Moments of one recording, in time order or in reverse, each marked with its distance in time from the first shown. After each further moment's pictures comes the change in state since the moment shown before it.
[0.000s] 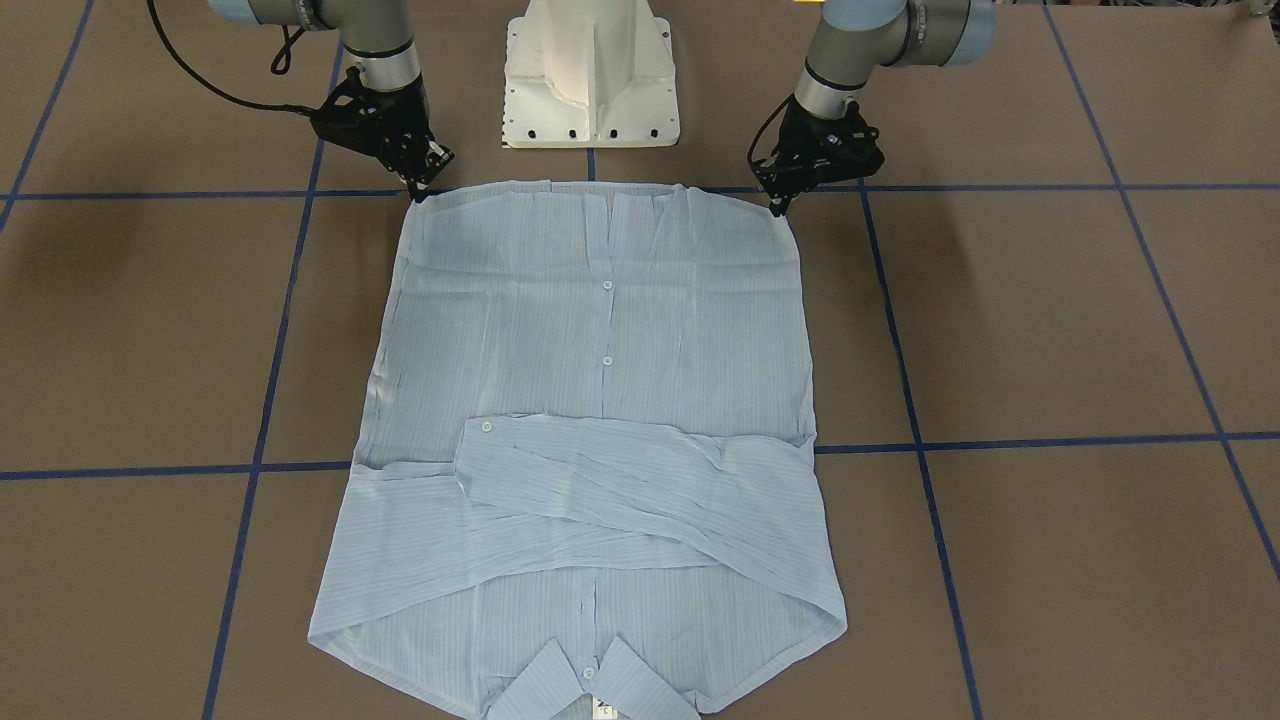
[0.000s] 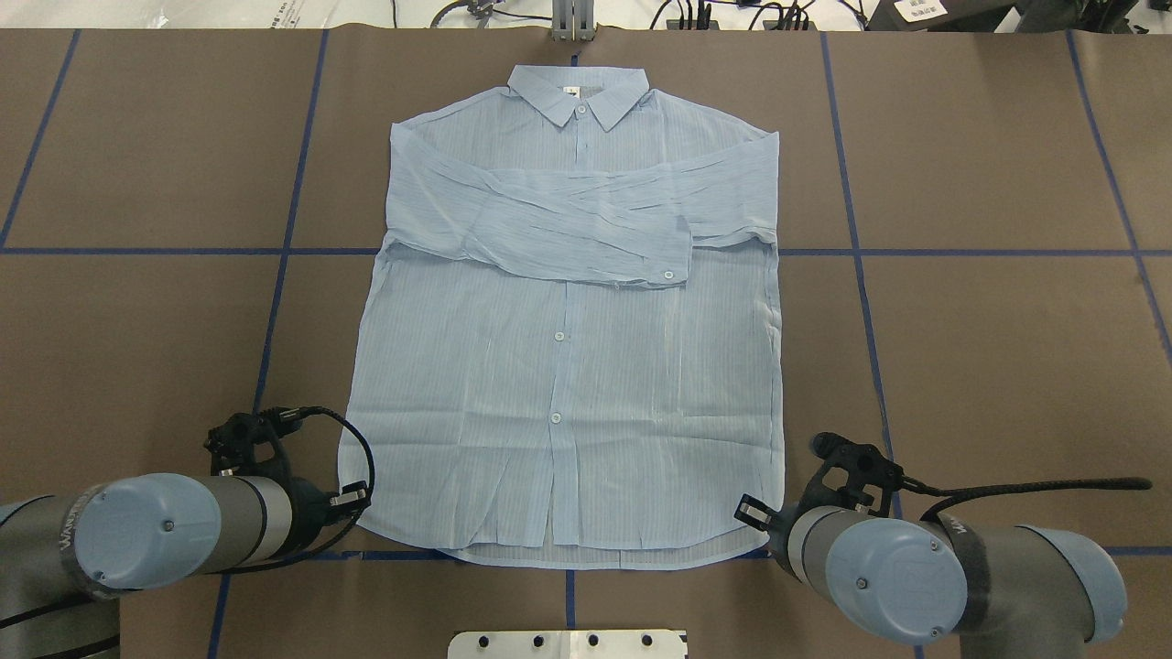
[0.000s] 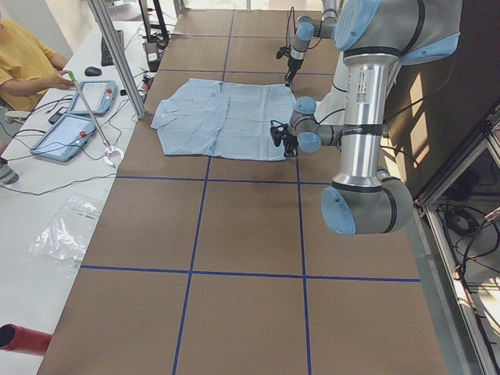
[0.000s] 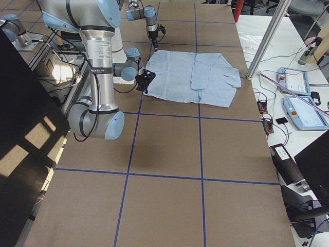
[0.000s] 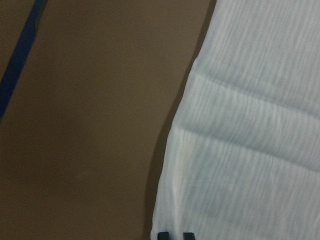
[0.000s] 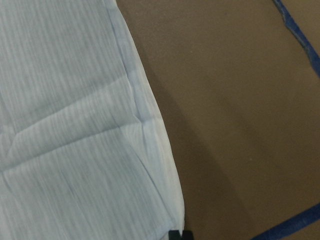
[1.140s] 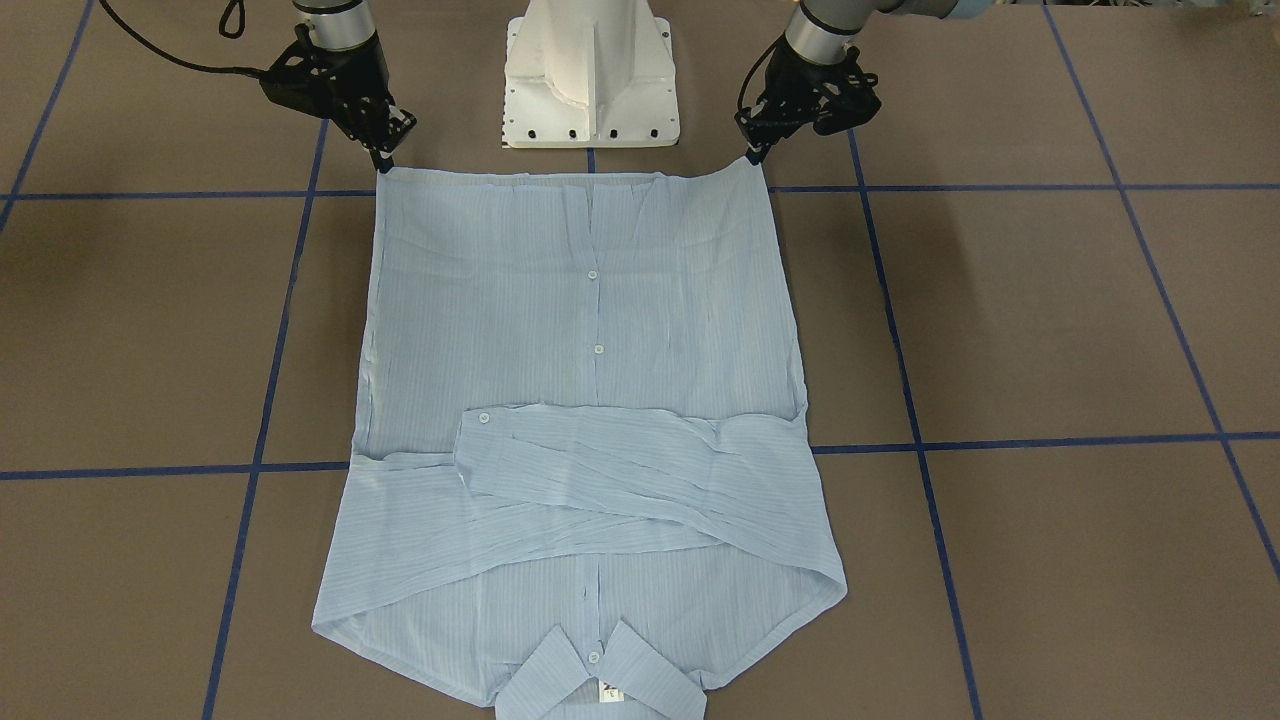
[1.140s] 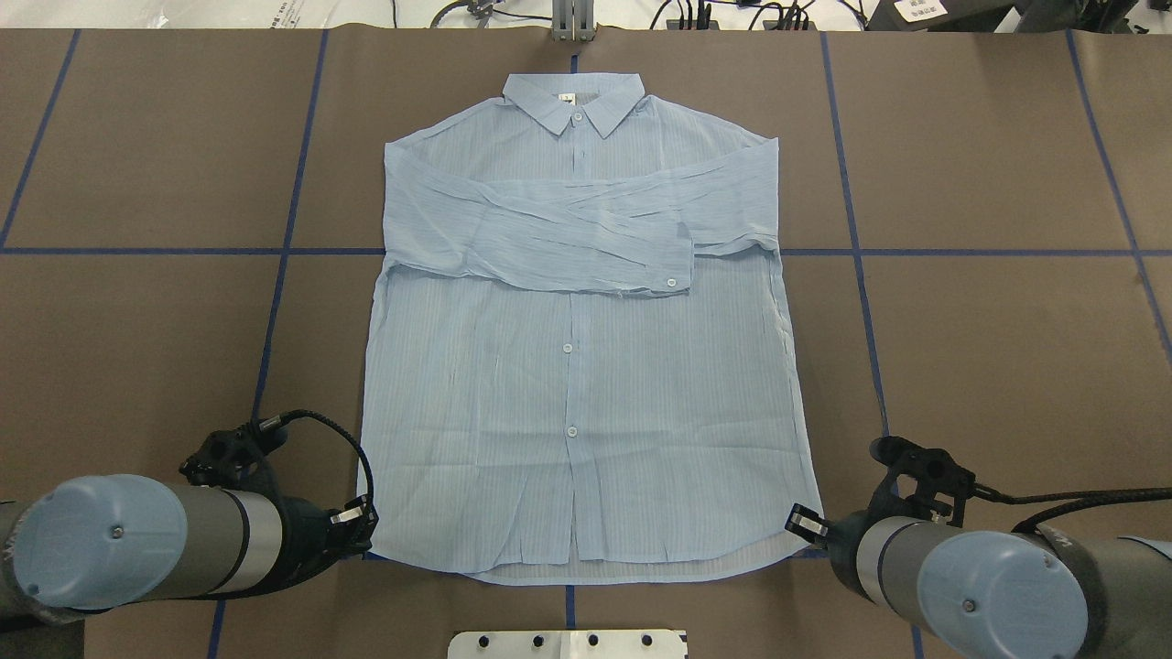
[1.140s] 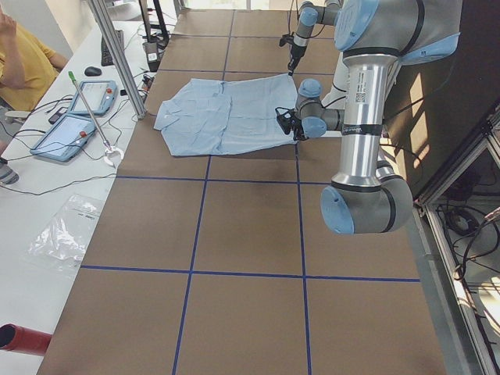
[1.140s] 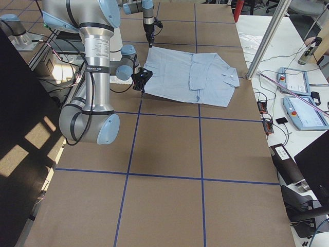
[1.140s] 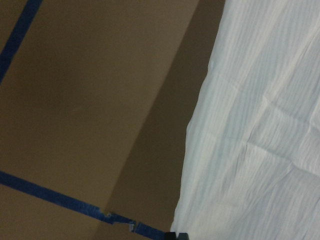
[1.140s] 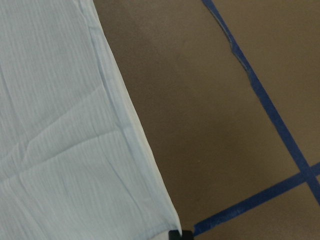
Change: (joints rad) left arm 0.016 -0.005 -0.171 0.086 -0.115 -0.244; right arm -0.021 -0.149 0.170 -0.005 0.001 0.001
